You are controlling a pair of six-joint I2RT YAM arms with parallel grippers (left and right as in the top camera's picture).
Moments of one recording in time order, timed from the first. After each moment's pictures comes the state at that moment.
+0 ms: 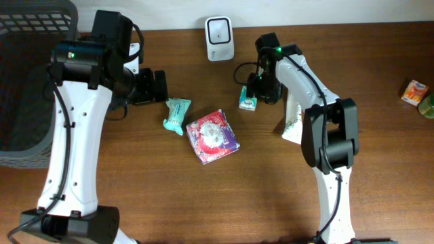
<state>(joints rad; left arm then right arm) -0.16 1.76 2.08 -1.58 0.07 -0.26 0.24 2.39 2.00 -1.03 -0.15 0.41</state>
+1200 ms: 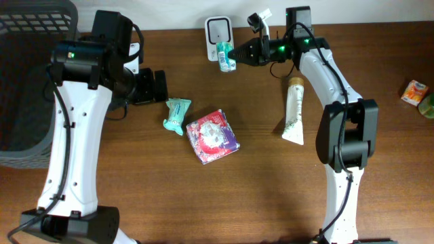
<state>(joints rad) -0.16 1.76 2.08 -1.58 0.07 -0.26 0.11 2.36 2.02 -0.46 -1.50 0.26</state>
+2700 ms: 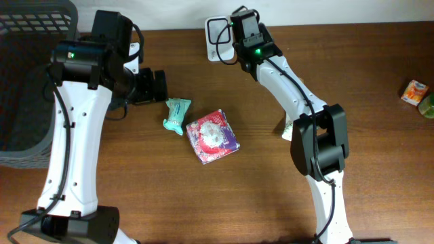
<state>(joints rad) -0.16 1.76 2.08 -1.58 0.07 -0.26 0.36 2.36 2.07 -0.37 0.48 -0.39</state>
